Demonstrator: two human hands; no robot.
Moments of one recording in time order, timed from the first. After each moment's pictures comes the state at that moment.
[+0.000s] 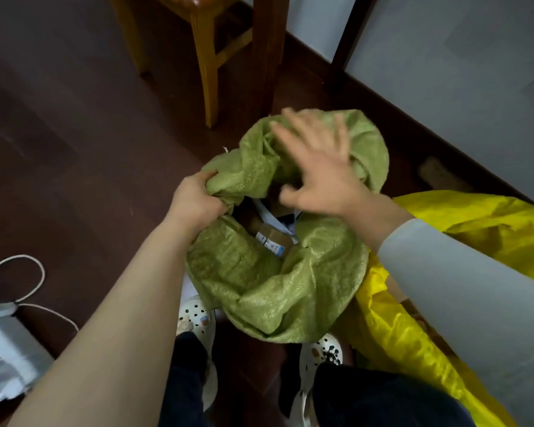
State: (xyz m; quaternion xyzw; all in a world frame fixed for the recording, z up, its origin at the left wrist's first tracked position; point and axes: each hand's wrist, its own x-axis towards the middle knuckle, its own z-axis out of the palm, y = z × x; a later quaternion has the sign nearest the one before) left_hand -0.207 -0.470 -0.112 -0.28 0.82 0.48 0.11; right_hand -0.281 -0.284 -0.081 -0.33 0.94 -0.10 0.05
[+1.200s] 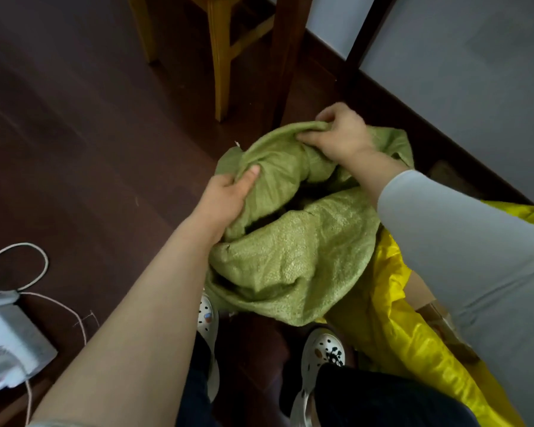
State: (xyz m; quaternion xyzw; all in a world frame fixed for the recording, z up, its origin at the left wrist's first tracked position) left_hand -0.213 -0.459 -0.122 -0.32 0.66 0.67 0.12; right_hand -0.338 -0.312 -0.085 -0.02 0.94 -0.30 0.15
